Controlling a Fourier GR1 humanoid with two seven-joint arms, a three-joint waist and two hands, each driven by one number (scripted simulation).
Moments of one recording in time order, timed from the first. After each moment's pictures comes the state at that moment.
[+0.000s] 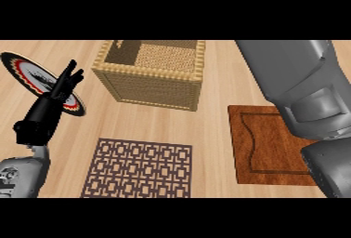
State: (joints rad) left arm -0.23 0.30 0.04 -1.54 -0.11 -0.07 -0.01; right arm -1.63 -0.14 -0.09 -0.51 0.50 0.09 0.31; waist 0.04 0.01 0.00
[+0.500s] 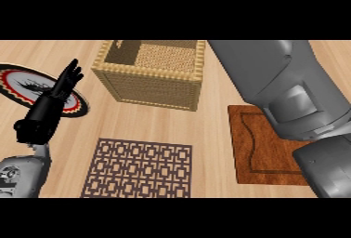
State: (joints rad) left arm -0.24 0.29 0.04 -1.54 -0.12 -0.07 -0.01; right arm -1.71 -0.10 -0.03 -0.33 0.58 0.16 0.39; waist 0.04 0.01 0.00
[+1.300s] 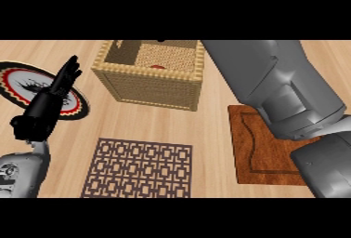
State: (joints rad) left arm -0.26 0.29 0.05 -1.55 -0.12 -0.08 0.01; right arm -1.73 -0.09 -0.01 -0.23 0.63 0.27 0.34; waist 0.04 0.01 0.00
